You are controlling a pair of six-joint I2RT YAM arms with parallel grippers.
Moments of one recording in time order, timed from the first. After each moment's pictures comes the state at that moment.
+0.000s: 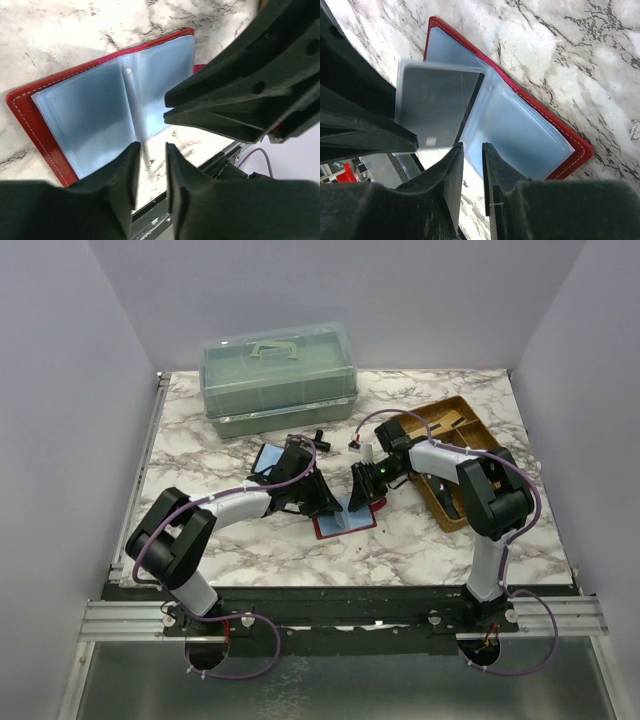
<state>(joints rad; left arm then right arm) -0.64 1.62 0.84 -0.05 0.36 -1.01 0.44 1.95 1.21 -0.50 -0.79 0.03</state>
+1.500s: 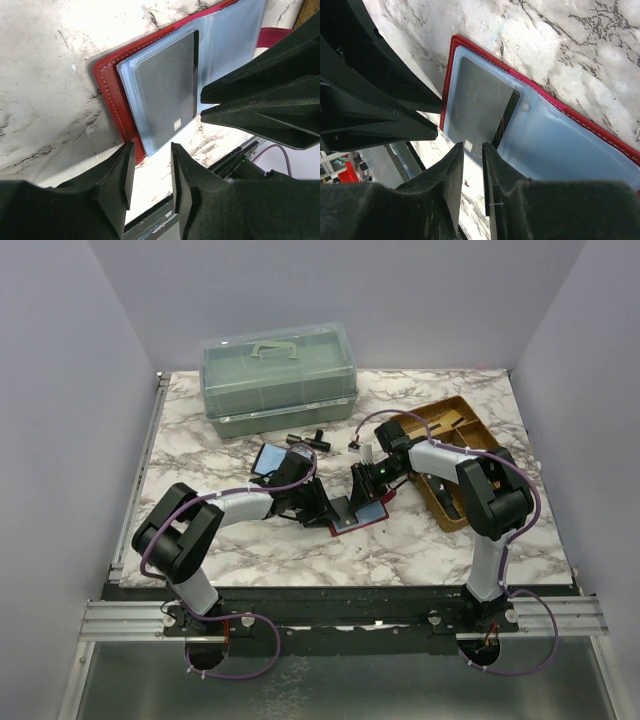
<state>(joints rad) -0.63 1.65 0.81 -0.07 0.38 -0.99 0.44 1.95 1.21 -0.50 -0.81 0.03</state>
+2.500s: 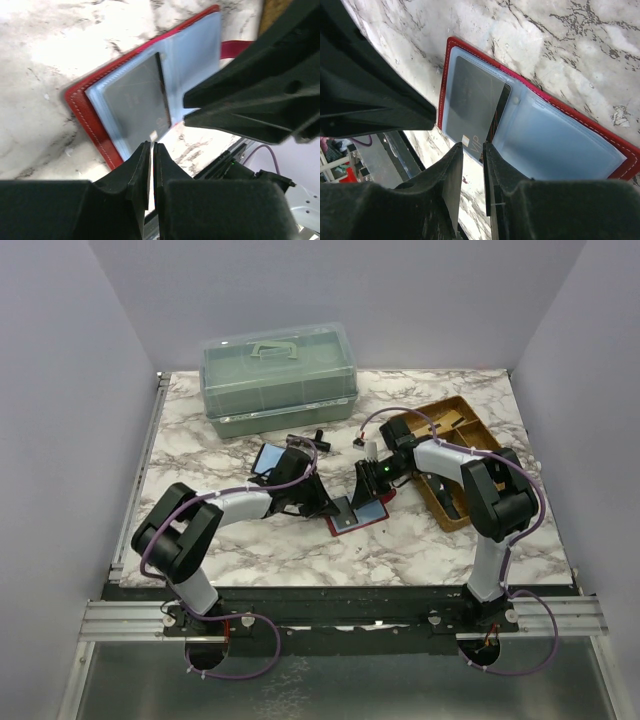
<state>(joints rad) -0.62 1.63 0.81 0.03 0.39 -0.98 0.42 1.93 1.20 -0.50 -0.80 0.03</state>
